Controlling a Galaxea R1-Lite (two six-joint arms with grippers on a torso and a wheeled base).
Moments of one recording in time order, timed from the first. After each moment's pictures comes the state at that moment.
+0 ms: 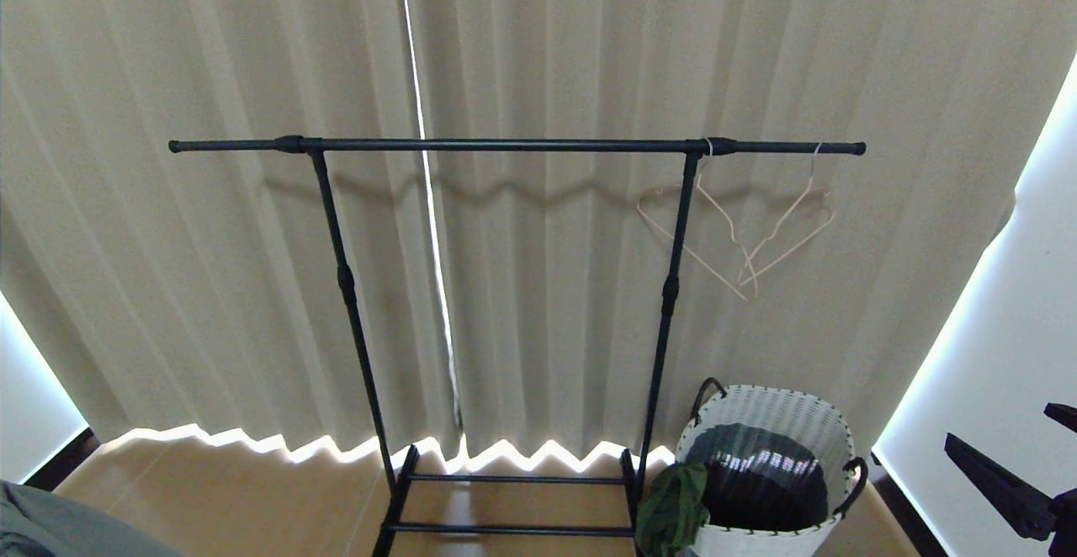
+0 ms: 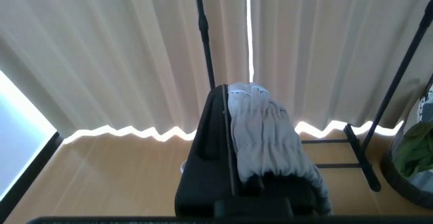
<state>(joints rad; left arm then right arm) -0.07 0.48 -0.26 -0.10 0.13 0.15 -0.12 0.96 -0.09 -0.60 0.20 -0.16</state>
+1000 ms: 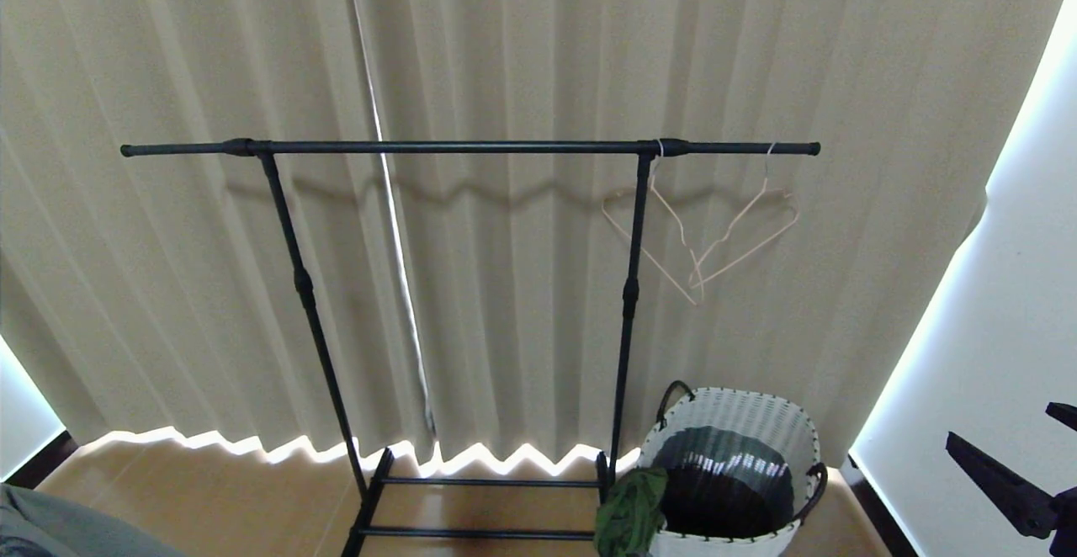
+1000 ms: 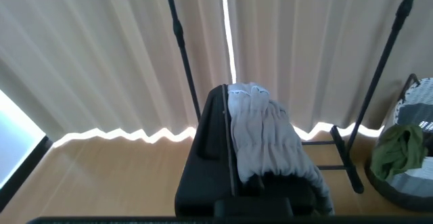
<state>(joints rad) -0.08 0.47 -0.25 -0.11 0.13 0.16 -0.12 0.96 -0.10 -0.60 0.20 -0.16</state>
